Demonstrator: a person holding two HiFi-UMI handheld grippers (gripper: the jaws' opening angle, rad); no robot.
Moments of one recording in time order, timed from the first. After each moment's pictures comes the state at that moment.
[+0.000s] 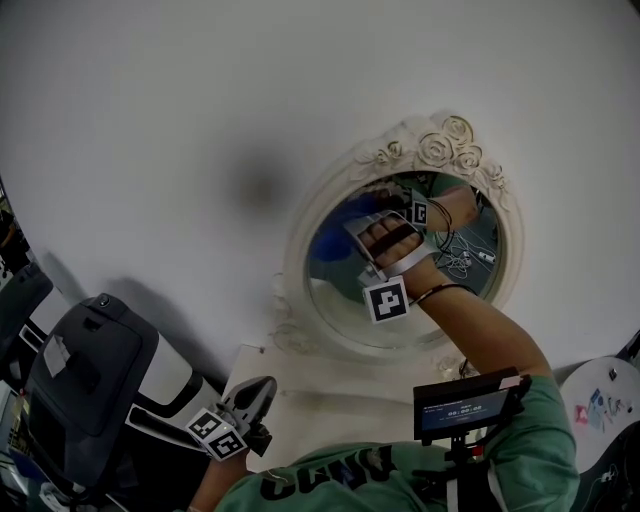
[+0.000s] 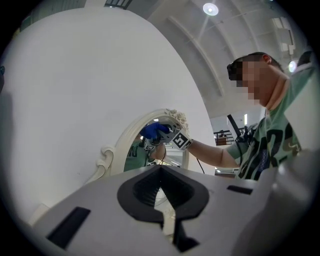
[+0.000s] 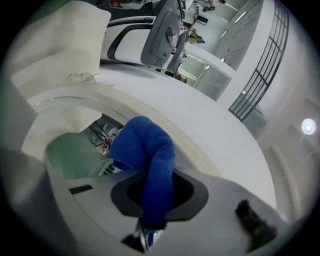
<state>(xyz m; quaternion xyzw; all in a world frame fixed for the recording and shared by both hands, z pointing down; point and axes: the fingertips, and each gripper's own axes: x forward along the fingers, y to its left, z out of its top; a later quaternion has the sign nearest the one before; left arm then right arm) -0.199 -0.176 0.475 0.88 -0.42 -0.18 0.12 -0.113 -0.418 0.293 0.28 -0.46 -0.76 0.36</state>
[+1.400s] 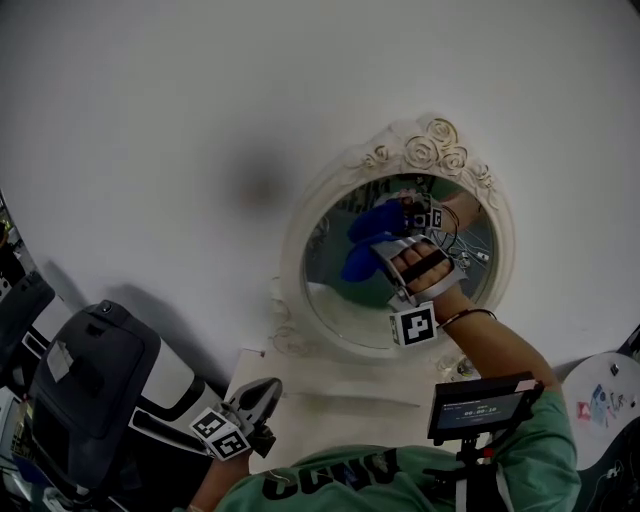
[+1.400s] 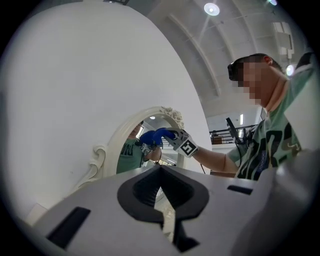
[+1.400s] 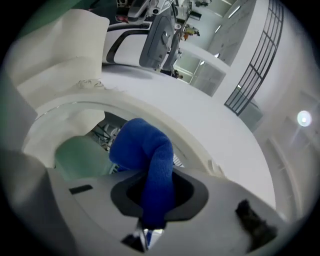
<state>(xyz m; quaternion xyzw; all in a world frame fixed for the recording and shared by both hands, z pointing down) -0.181 -0.170 0.465 0.89 -0.40 -0.17 0.12 -0.045 -0.382 0.296 0.31 -0.46 -0.75 0.35</state>
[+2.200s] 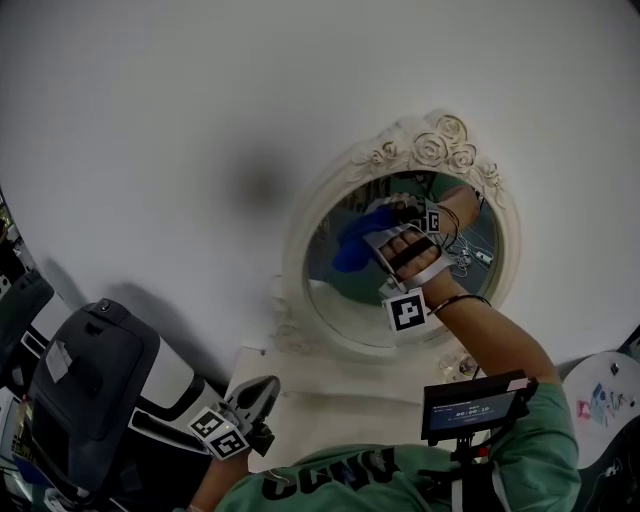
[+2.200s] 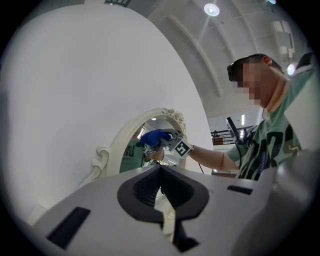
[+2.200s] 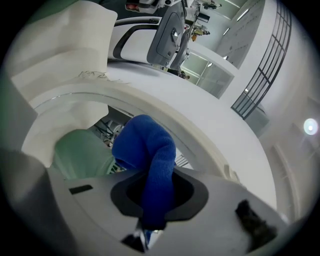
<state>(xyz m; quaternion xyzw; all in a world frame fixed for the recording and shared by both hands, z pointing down) -0.193 -0.176 0.469 0.89 -0.40 -0.18 0.12 -0.066 -0.418 0.317 0.28 -0.46 -0.75 0.38</state>
